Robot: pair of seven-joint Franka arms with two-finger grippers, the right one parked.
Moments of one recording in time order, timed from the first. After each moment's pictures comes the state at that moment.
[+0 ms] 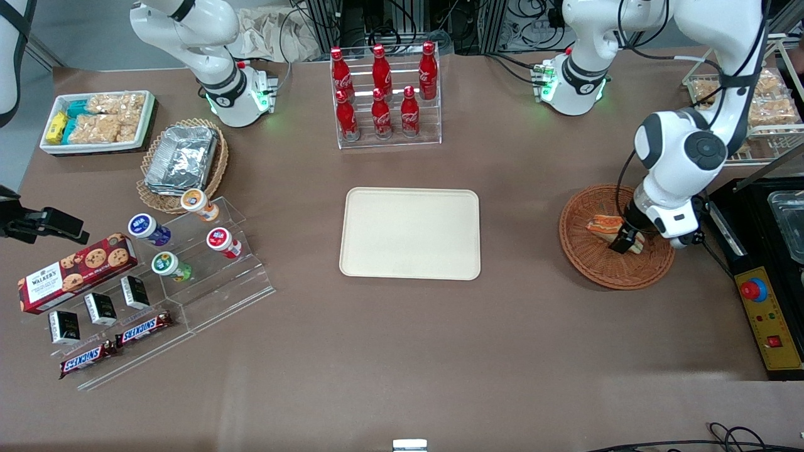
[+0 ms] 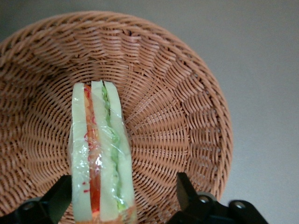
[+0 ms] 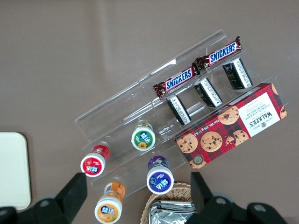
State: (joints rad) arm -0.09 0.12 0.09 -2.46 0.02 2.67 -1.06
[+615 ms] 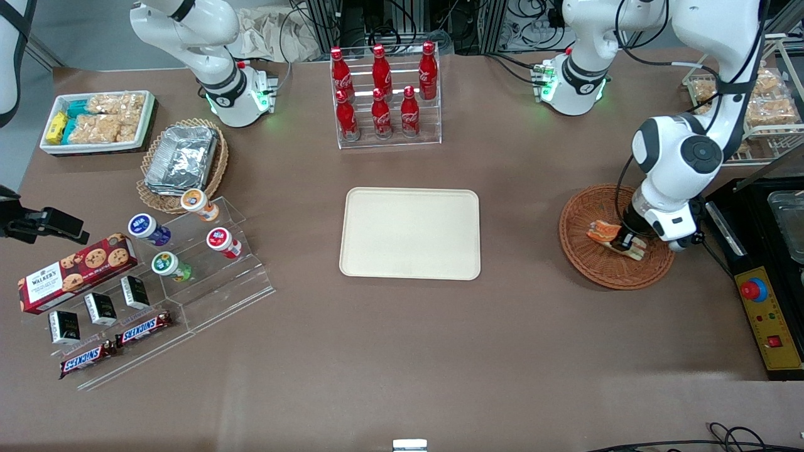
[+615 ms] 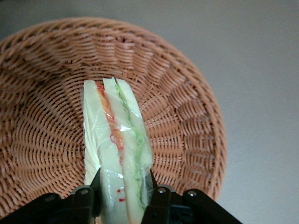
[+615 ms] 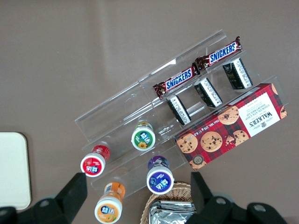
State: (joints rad) arm -0.09 0.11 0.10 -2.43 0.02 2.65 -1.05
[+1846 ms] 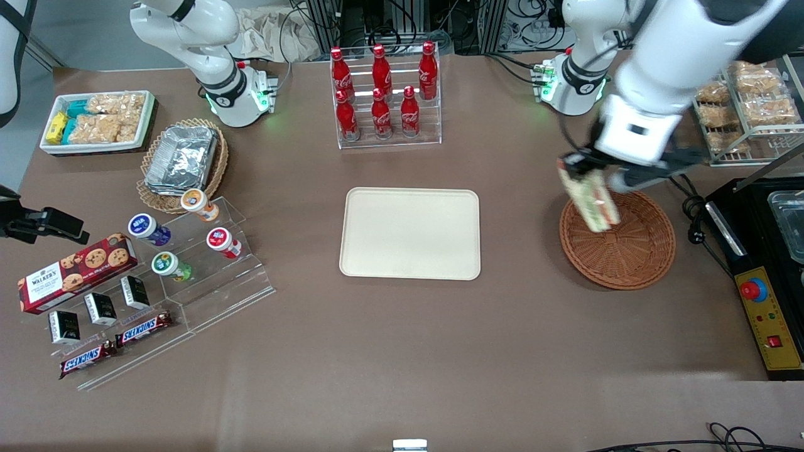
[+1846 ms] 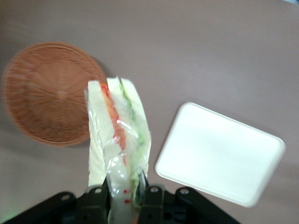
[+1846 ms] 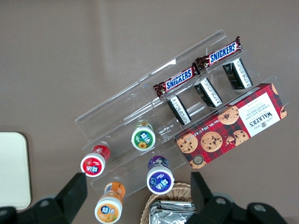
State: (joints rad) arm -0.11 -0.03 -0.32 -1.68 -0.05 1.70 -0.71
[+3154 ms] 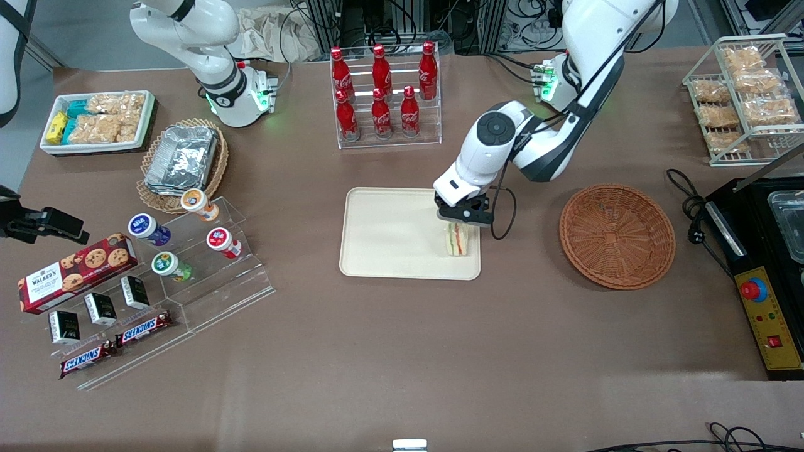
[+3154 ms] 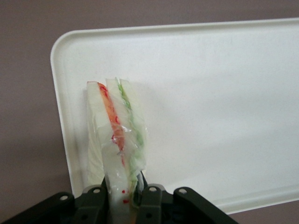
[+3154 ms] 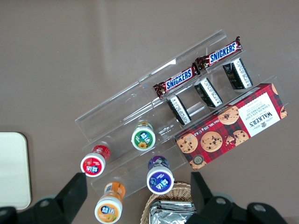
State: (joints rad) arm -0.17 0.37 -0.55 -2.18 0.20 2.62 -0.69
